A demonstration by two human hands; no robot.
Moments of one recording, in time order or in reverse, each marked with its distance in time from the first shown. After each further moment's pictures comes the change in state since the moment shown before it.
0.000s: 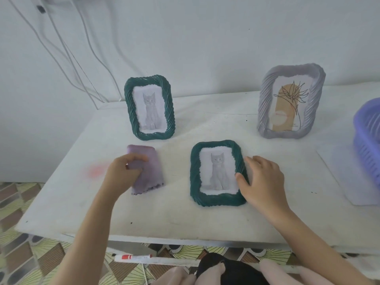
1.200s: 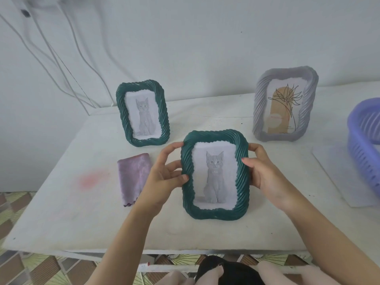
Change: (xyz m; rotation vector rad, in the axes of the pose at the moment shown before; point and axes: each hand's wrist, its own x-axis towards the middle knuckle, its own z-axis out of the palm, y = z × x) left_hand -0.030 0.055 0.062 -0.761 -0.456 0.205; right_hand 0.028 -0.002 -0.028 1.212 -0.421 0.135
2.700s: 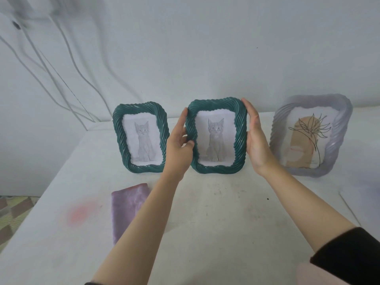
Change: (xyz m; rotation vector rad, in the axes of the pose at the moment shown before) left_hand 0.162 0.009 -0.002 0.259 0.324 0.126; right_hand 0.151 -0.052 -0.001 -0.109 0.027 -0.507
